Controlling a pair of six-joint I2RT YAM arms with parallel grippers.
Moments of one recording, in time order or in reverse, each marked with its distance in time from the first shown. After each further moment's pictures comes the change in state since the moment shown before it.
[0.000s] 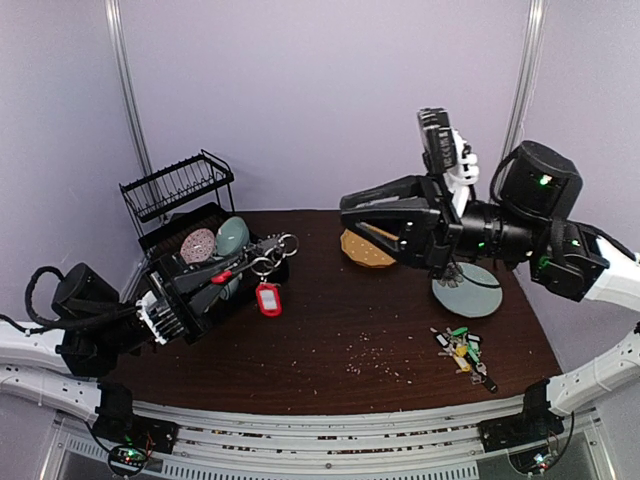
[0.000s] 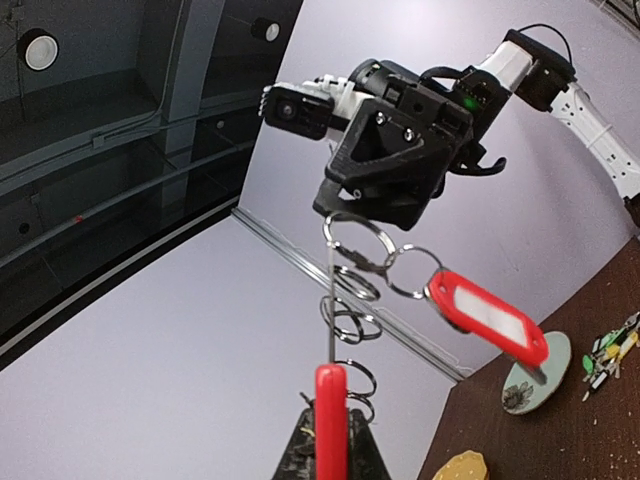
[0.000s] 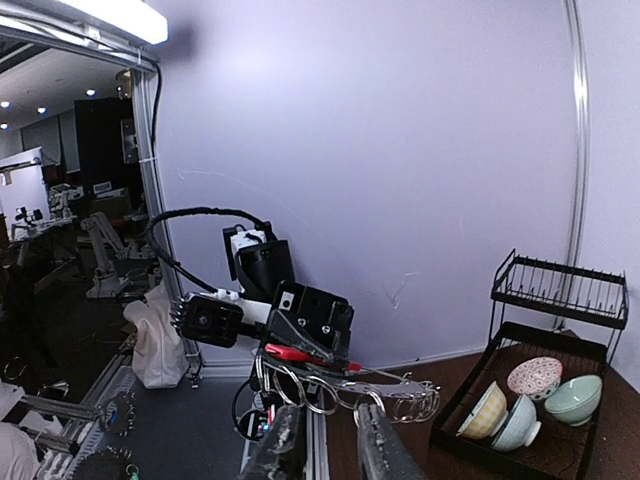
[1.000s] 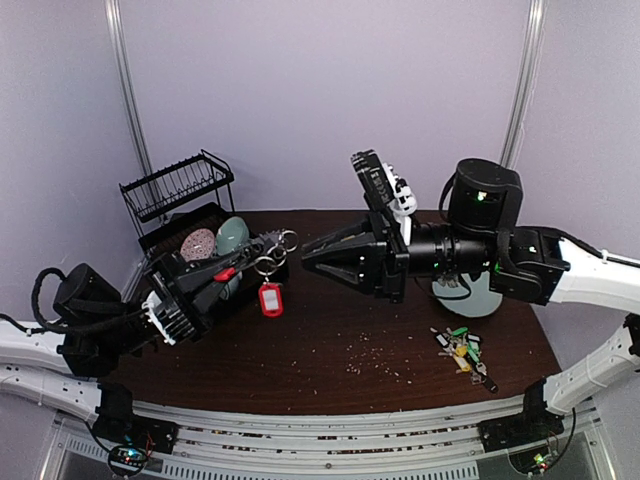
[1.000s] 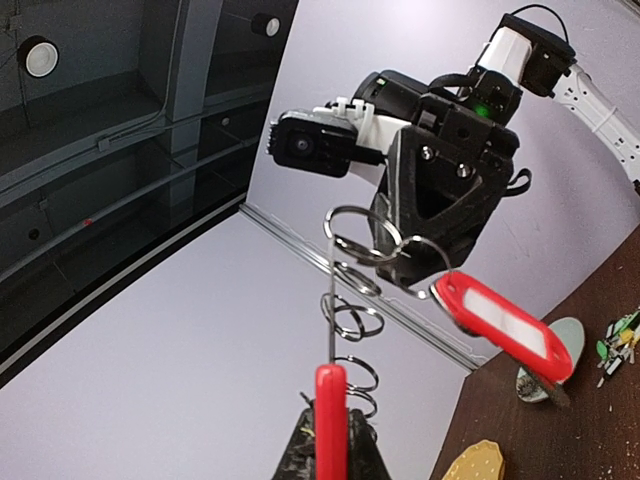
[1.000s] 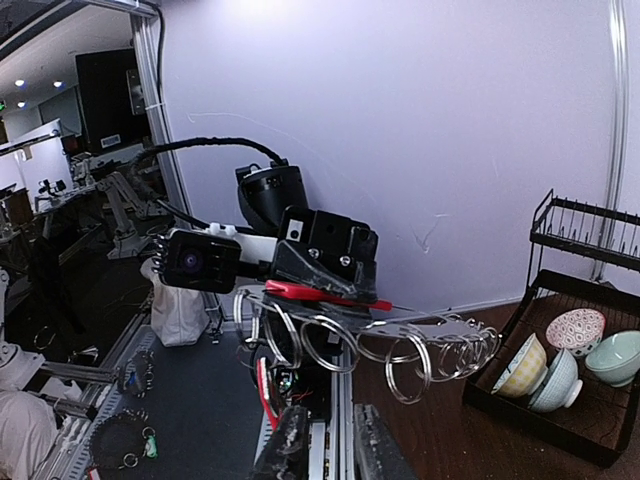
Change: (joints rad) left arm 0.000 0.010 0.000 0.008 -0.043 0.068; right arm 0.001 0.122 -0.009 -0.012 -0.101 0.028
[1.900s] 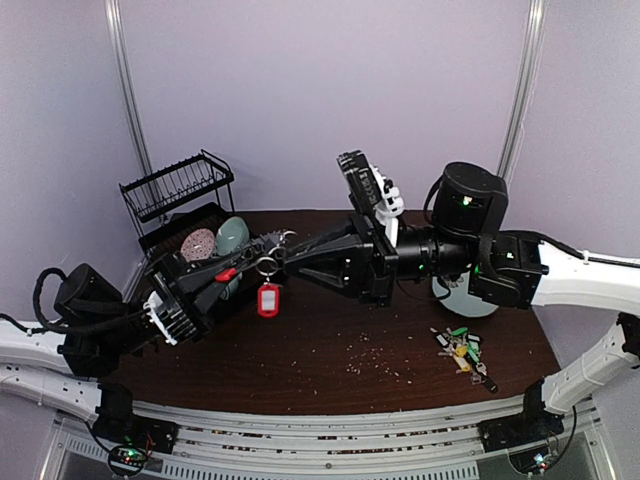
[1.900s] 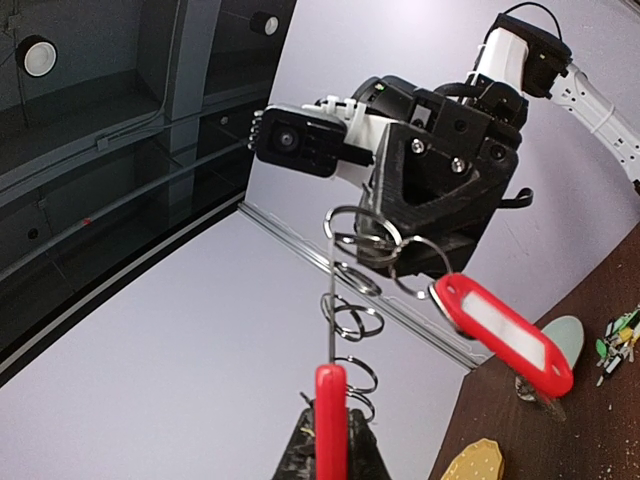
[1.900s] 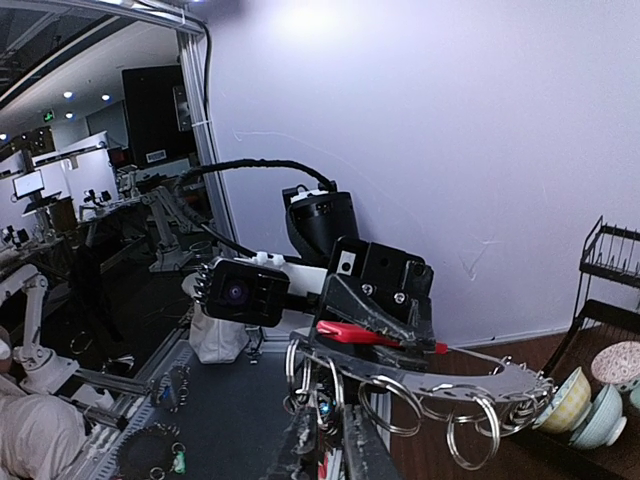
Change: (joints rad) left arm 0.000 0.005 0.000 0.001 -0.002 0.000; right arm 0.001 0.066 -0.003 0.164 -0.112 0.064
